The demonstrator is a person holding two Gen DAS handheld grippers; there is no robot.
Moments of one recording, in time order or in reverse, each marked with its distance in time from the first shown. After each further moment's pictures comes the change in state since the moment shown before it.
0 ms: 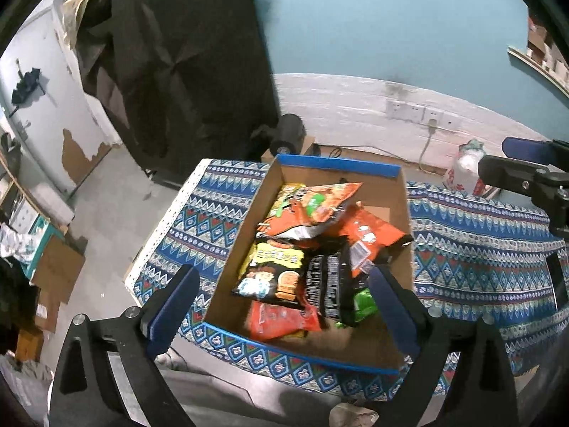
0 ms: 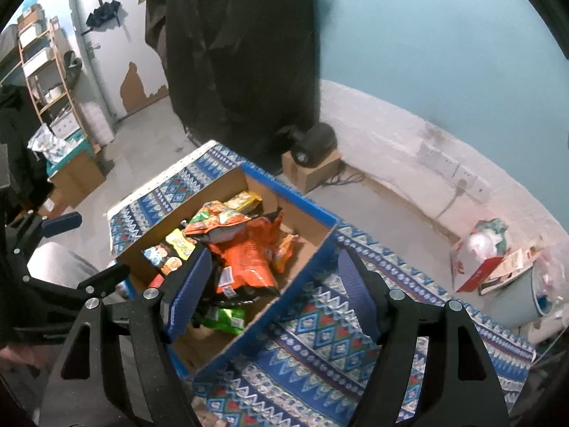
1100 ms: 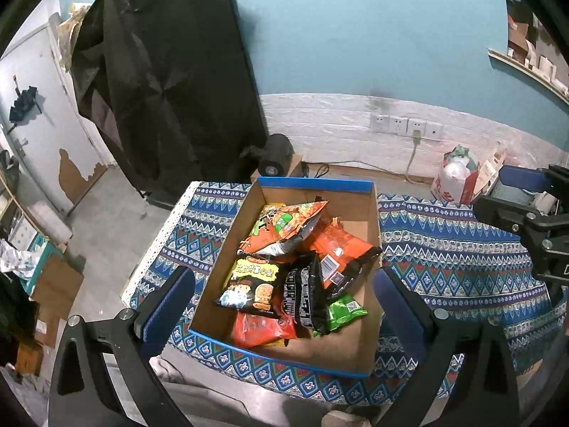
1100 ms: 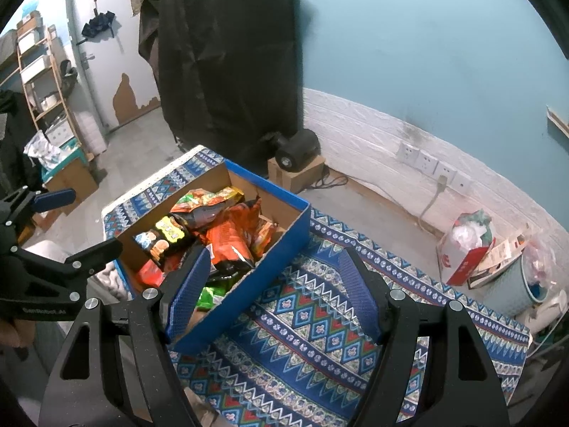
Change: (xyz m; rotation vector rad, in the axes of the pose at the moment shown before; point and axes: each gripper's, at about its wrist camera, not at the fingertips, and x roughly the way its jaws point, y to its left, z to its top) left arm -0.027 -0.028 0.002 0.030 -0.073 -0.009; right arm -0.032 -0.020 -0.038 0.012 -0.046 -0.035
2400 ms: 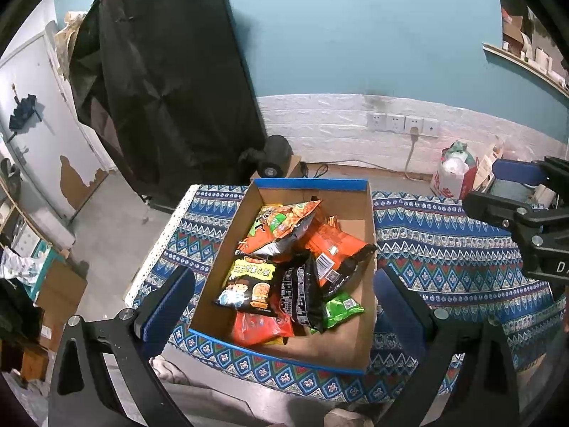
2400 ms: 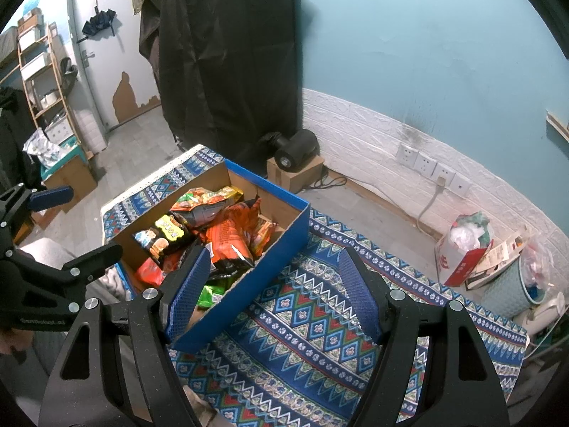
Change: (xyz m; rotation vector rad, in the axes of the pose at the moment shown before) left arm -0.007 -0.008 0.003 0.032 0.001 0.006; right arm -0.002 0.001 -0.001 -0.002 0.002 -0.002
